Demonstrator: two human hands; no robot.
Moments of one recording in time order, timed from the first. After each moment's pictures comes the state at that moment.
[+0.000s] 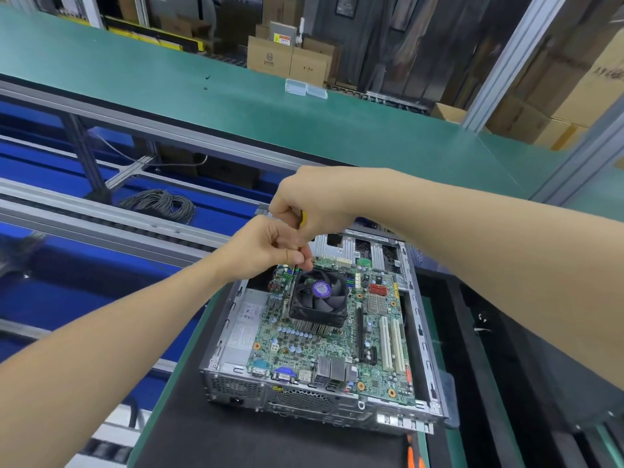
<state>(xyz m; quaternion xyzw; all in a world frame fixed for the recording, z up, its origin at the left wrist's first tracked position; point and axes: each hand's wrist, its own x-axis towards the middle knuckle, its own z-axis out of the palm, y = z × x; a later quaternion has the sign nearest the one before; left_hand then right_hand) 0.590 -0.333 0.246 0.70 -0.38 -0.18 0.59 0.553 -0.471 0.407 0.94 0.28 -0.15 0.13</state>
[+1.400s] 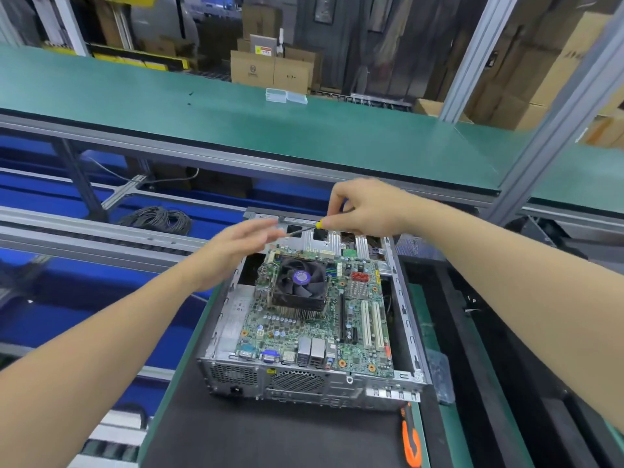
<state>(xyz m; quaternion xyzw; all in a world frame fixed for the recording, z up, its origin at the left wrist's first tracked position) 0.574 -0.305 0.246 0.70 -0.32 -0.24 0.59 0.490 -0.573 0.386 0.98 0.07 -0.06 -0.16</state>
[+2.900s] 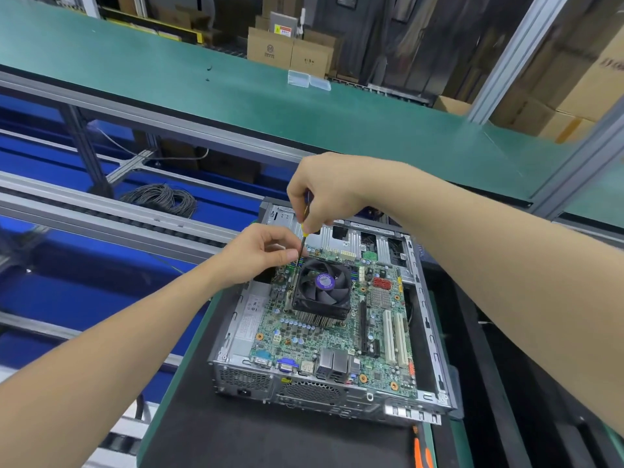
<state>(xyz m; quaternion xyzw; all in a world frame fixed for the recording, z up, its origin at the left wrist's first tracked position) 0.582 -0.316 0.227 0.71 -0.34 -0.16 0.59 0.549 -0.469 0.407 0.98 0.14 -0.15 0.01</state>
